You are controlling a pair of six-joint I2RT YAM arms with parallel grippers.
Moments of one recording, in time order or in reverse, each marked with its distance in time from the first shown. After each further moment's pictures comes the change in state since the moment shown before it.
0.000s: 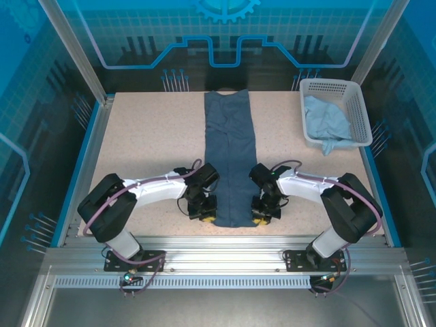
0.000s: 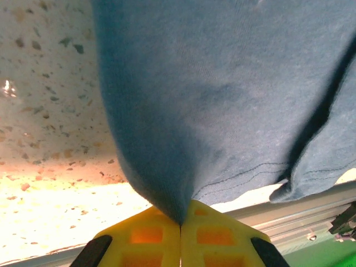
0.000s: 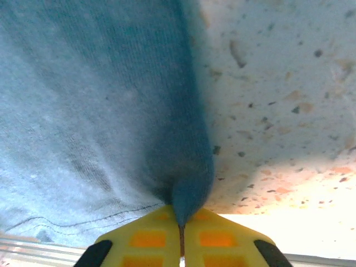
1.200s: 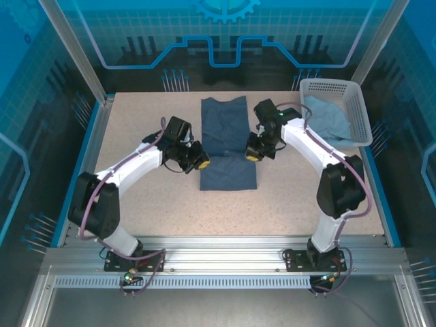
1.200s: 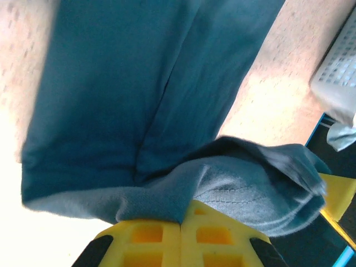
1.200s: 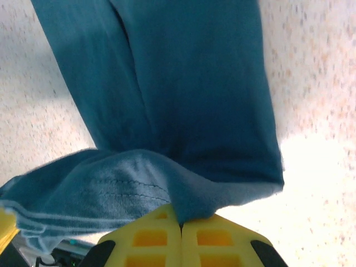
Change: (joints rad) left arm 0.389 0.006 0.298 0.113 0.056 -0.073; right arm -0.236 0.266 0.813 -0.254 0.056 -0.171
